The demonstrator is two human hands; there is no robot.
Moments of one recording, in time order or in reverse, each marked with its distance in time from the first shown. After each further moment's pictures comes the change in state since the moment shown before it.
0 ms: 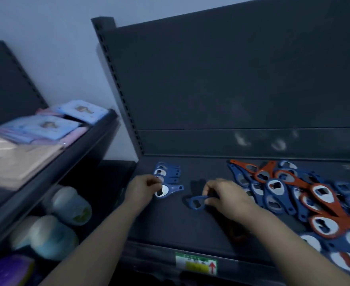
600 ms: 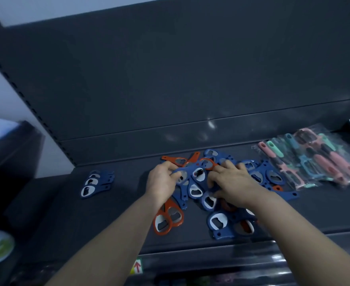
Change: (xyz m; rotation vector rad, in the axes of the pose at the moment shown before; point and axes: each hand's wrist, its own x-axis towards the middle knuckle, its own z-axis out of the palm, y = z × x) left_hand -0.031 0.147 0.179 0.031 -0.214 0.179; right_hand -0.095 0.132 -0.086 -0.431 -0.021 0.123
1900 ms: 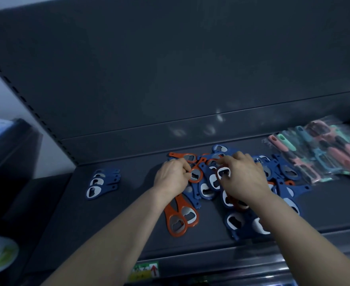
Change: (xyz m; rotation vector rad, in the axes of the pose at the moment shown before) left_hand 0.009 0.006 -0.018 0.384 -0.146 0.156; right_hand 0.017 -0.029 0.007 0.180 0.212 0.441
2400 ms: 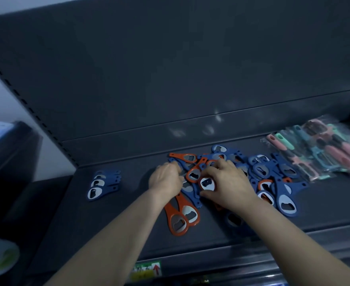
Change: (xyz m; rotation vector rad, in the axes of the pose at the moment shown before) left_hand -0.002 -0.012 -0.001 0.174 -0.003 -0.074; right_hand -0.013 -0.020 0.015 0.015 -0.061 -0.186
